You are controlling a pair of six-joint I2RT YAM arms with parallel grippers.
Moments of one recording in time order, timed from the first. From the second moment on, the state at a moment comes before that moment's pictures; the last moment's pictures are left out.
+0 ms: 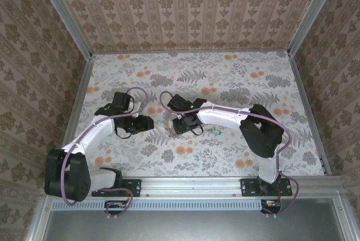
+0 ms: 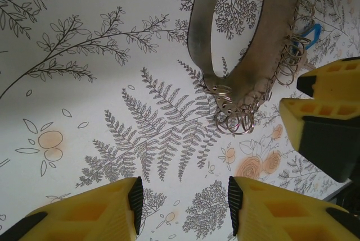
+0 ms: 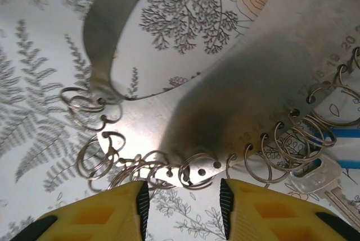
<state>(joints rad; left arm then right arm) -0.27 1.24 0.75 -0.70 0.51 -0.35 0.87 1.93 1.36 -0.68 0.03 0.46</state>
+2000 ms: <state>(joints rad) -0.26 1.24 0.71 -0.66 0.51 -0.34 0.91 2.00 1.39 -0.77 0.24 0.55</state>
